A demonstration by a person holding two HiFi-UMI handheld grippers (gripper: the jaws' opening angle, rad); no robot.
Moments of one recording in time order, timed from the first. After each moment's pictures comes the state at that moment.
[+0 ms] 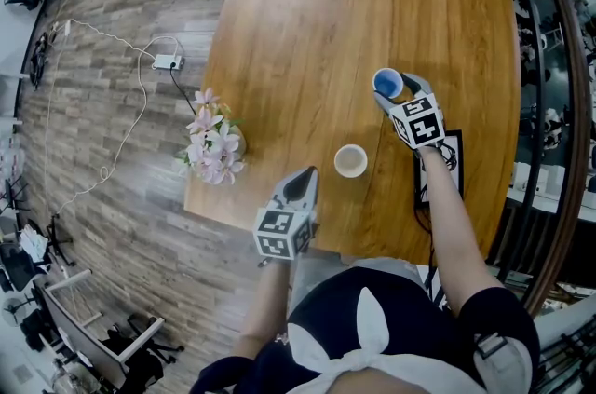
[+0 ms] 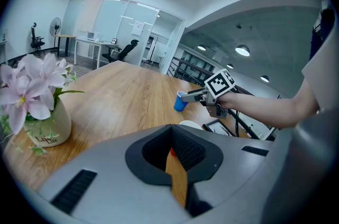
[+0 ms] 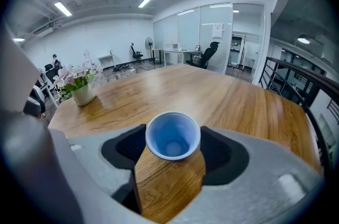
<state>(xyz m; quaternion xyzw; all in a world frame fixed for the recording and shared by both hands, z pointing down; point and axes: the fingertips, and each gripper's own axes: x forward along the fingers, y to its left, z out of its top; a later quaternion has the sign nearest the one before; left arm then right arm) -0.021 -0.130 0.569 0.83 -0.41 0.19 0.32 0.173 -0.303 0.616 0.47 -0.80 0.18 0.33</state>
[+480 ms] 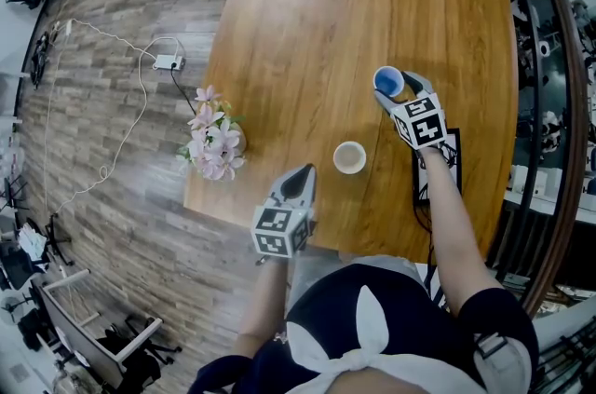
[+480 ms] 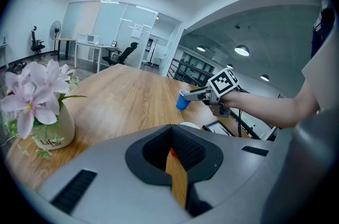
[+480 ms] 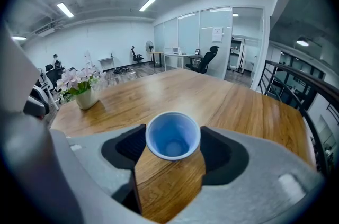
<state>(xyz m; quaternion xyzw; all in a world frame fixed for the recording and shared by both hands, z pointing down) -0.027 -0.128 0.558 0.83 -0.42 0.19 0.31 0.173 -0.296 0.593 0.47 -0.80 0.17 0.32</state>
